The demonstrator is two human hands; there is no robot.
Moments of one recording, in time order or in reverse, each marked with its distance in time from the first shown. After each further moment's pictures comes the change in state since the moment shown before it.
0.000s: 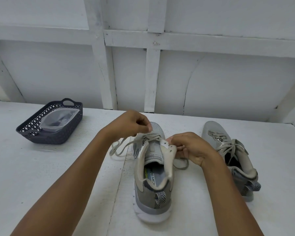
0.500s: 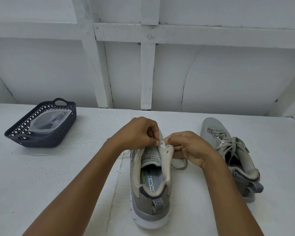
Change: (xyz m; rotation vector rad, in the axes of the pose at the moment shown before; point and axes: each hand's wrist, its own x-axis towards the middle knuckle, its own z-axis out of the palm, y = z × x) left_hand 0.002 0.013 0.031 0.200 -0.060 0.081; right_hand 0.004 0.003 -0.004 0.042 -0.067 -0.017
